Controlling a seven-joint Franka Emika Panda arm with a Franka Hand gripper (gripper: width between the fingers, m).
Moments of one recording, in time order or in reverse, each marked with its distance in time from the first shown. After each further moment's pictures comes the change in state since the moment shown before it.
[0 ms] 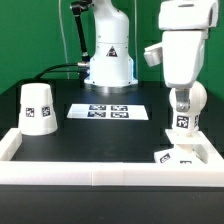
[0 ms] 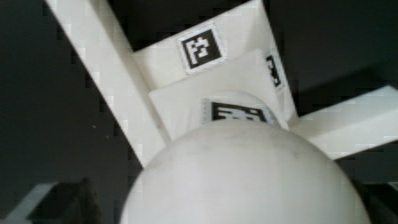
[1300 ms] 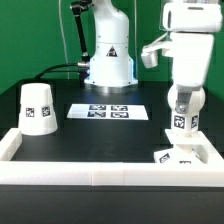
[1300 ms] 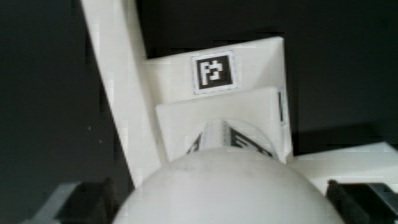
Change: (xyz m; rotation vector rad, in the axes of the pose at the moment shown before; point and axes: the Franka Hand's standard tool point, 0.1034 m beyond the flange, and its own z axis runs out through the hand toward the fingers) arm -0.007 -0.001 0.004 -0.015 -0.049 -0.018
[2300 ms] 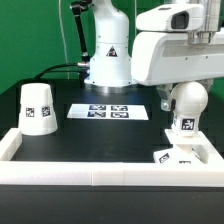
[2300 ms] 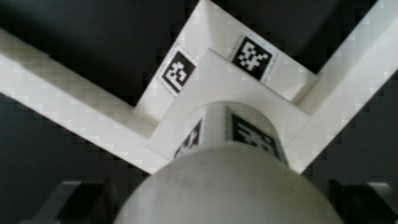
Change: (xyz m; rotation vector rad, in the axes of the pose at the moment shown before) arm 0.005 -0.001 0.000 0.000 0.017 0.829
